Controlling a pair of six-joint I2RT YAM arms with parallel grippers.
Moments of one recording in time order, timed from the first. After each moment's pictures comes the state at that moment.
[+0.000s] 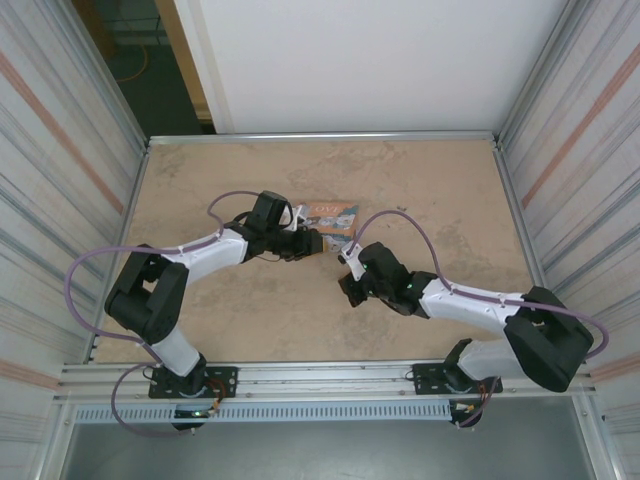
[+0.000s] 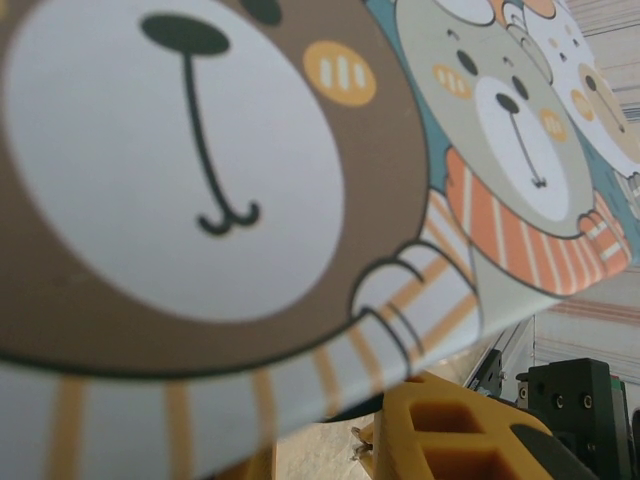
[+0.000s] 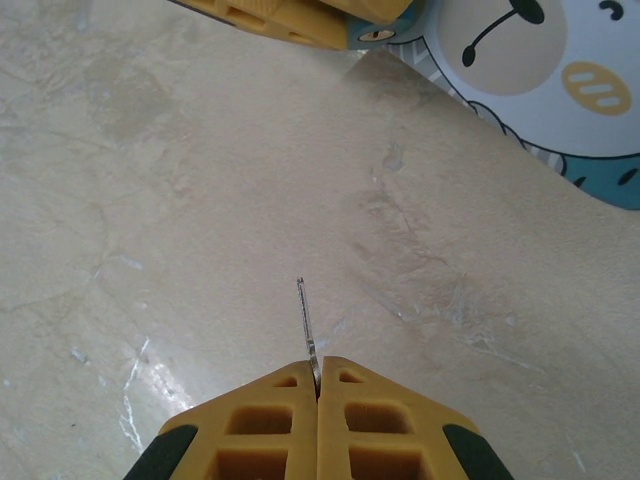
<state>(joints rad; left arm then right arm) -0.55 1.65 0.96 -0.14 0.63 -0.69 0.84 1.29 0.56 -0.01 -0.06 0.17</state>
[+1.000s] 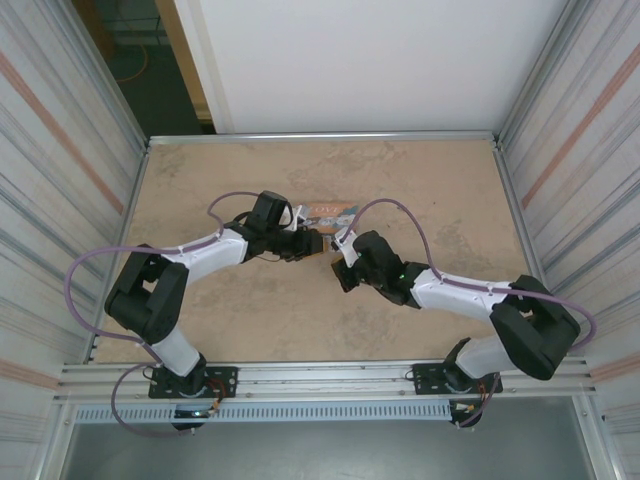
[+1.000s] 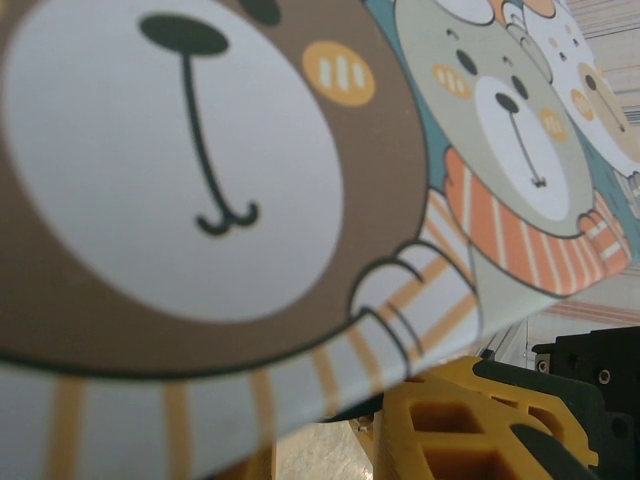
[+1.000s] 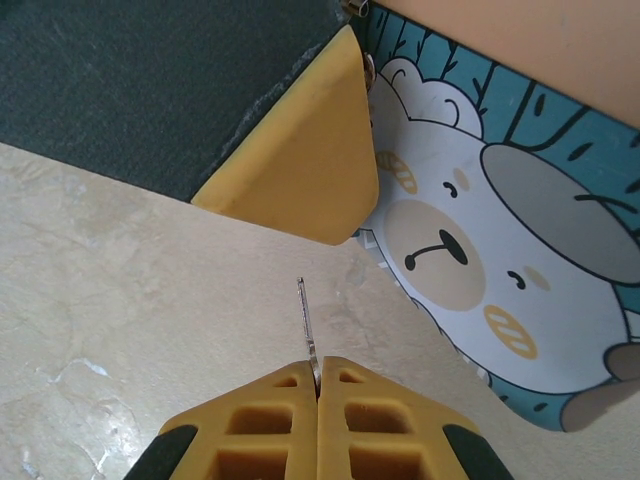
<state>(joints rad) -0.55 1.65 0.96 -0.14 0.63 -0.70 0.81 1.38 0.64 0.09 -0.02 0.11</state>
